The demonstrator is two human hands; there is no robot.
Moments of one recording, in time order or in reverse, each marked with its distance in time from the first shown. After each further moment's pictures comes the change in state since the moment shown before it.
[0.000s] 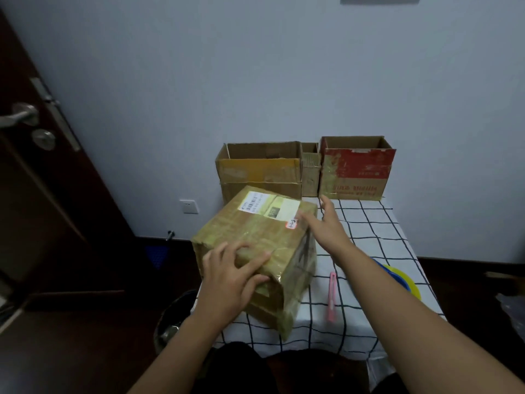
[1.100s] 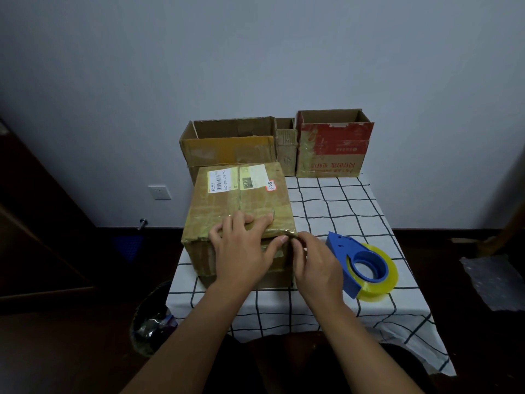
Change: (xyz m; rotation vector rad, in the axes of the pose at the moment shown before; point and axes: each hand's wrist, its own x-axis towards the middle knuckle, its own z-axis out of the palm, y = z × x) left_hand 0.057 0.049 0.054 0.063 -0.074 -0.248; right_hand -0.074 0.078 0.016 -0.642 0.518 -0.555
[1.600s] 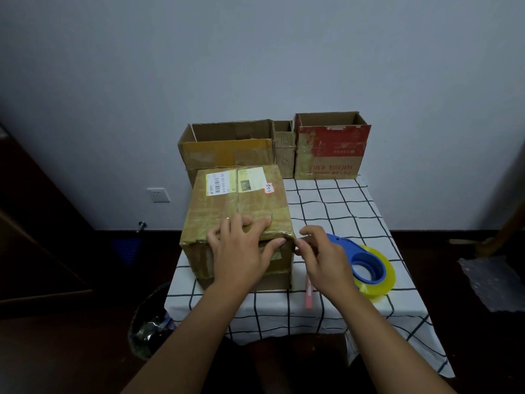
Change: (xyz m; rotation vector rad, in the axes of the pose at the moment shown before) left_hand 0.001 0.000 0.000 0.003 0.004 -0.001; right_hand 0.023 0.016 -0.027 0.264 -0.340 0.083
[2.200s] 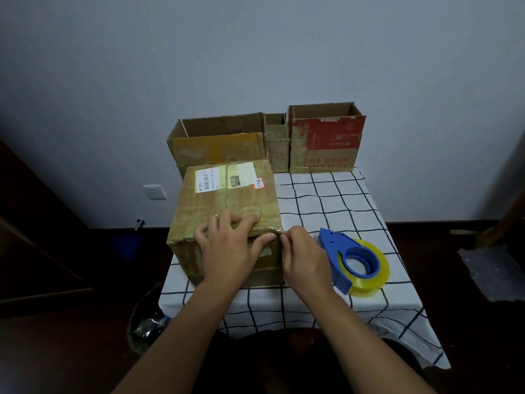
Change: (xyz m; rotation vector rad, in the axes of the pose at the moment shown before) left_hand 0.000 0.003 0.005 0.027 0.015 -0.020; right_hand -0.005 -0.008 0.022 -0.185 0.133 -0.031
